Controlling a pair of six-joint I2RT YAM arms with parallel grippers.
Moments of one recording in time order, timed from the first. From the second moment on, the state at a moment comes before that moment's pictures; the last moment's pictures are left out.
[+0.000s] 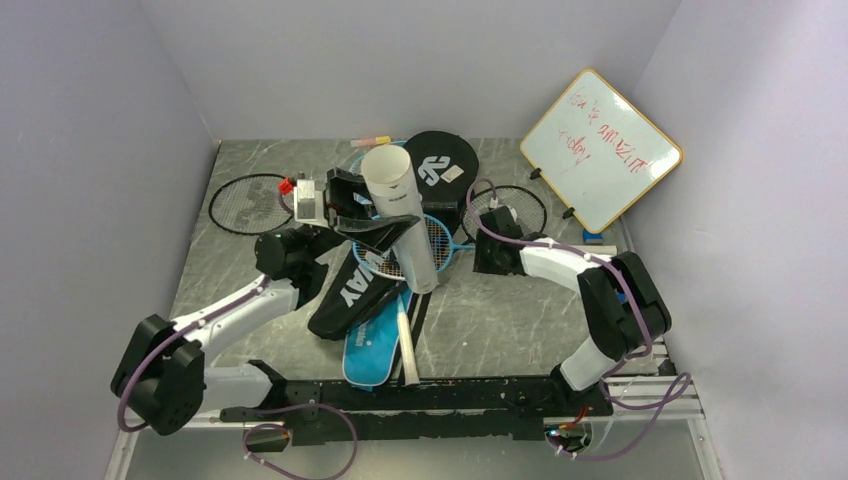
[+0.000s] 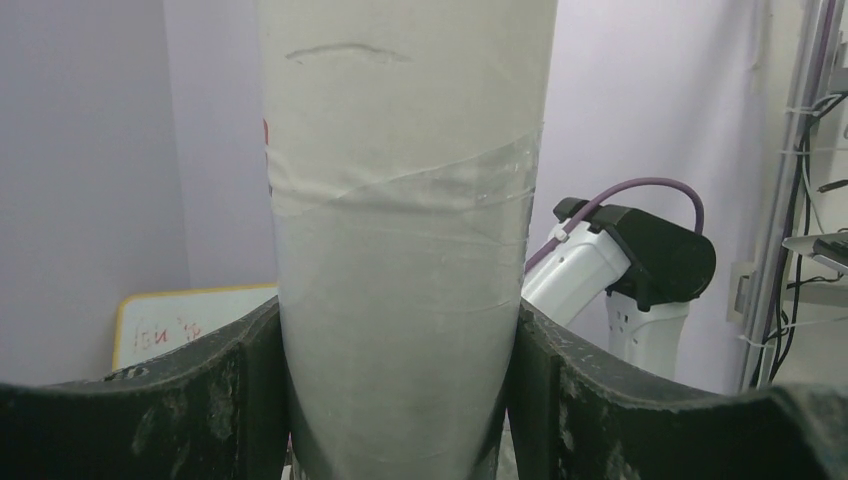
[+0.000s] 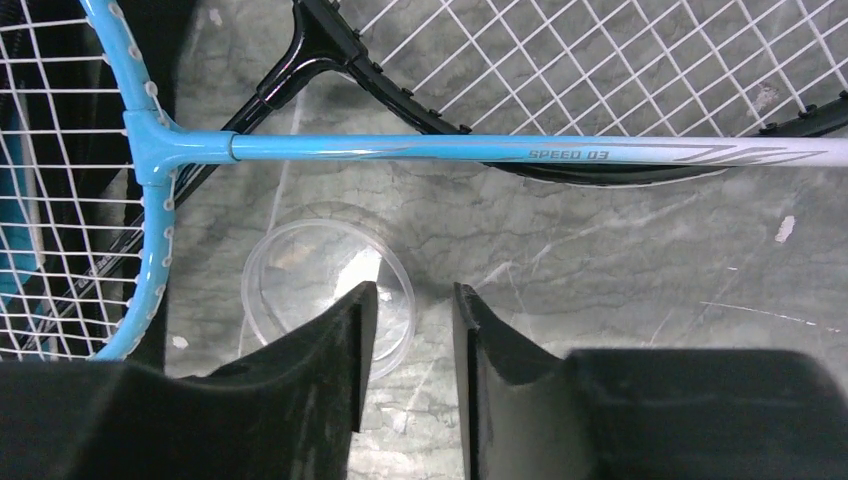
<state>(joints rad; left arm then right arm) -0.60 1.21 0.74 1.36 0.61 -0.61 0.44 1.59 0.83 -0.23 0.10 0.51</state>
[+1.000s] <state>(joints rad) -0.93 1.64 0.70 1.54 0.47 -0.33 0.43 1.17 1.37 -0.70 0.46 0.67</state>
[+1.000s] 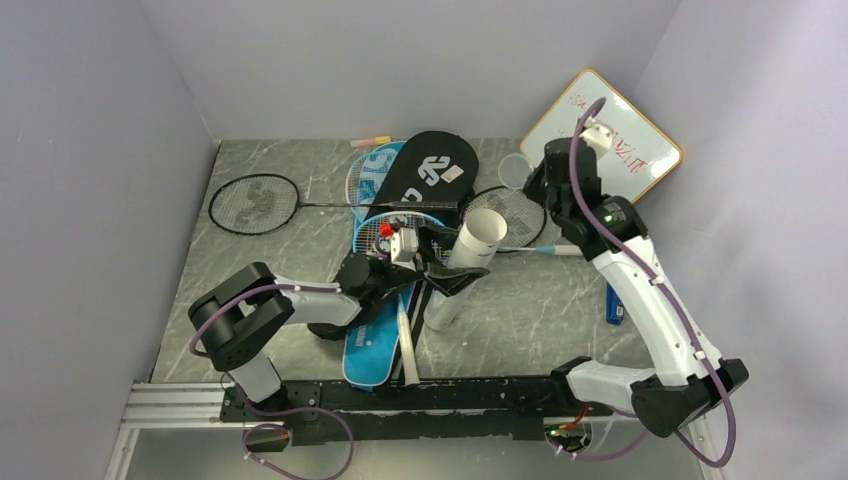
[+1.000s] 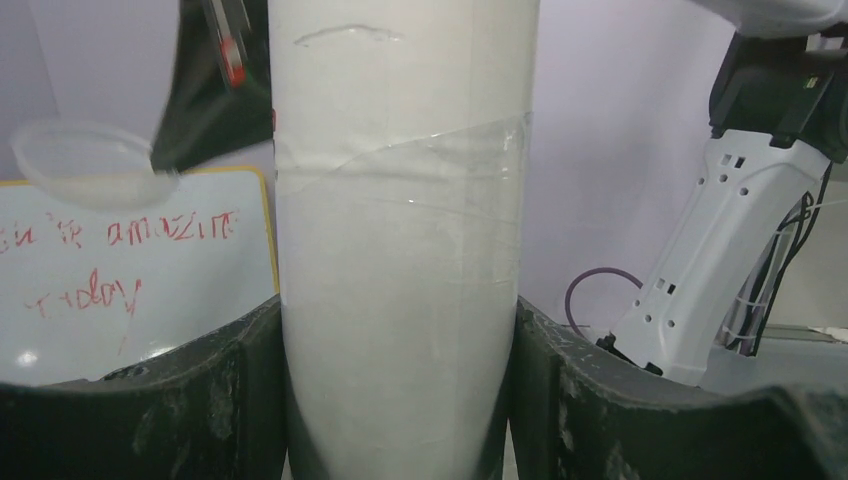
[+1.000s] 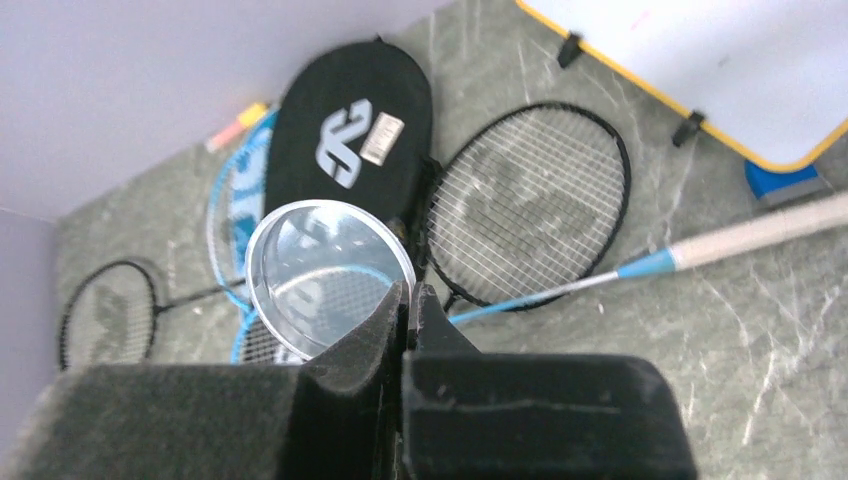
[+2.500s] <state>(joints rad) -0.90 1.63 0.67 1.55 0.38 -0.28 0.43 1.24 1.91 -1.09 -0.31 0.39</state>
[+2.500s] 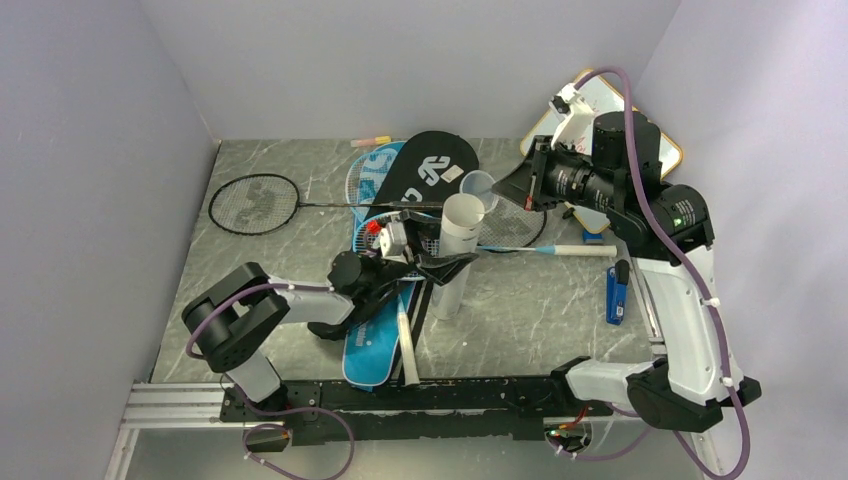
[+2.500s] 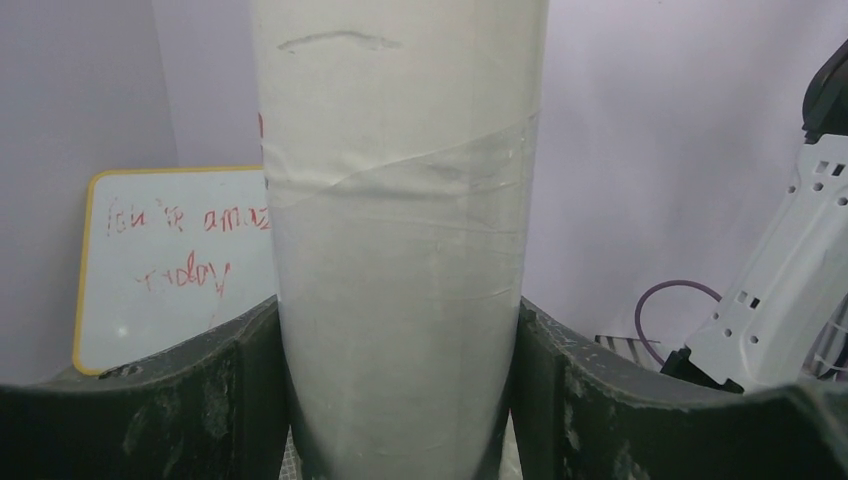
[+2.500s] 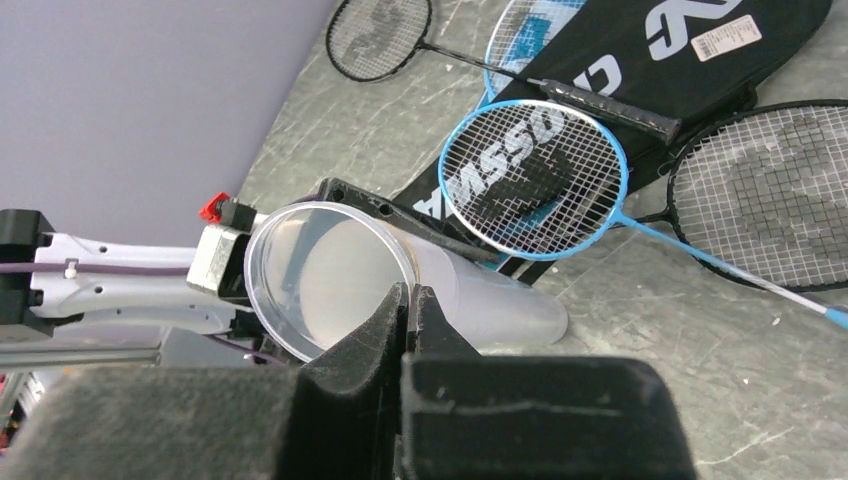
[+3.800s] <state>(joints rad) -0.89 1.68 0.60 1.53 0.49 -0.27 0.43 1.23 1.84 -1.09 -0.46 0.37</state>
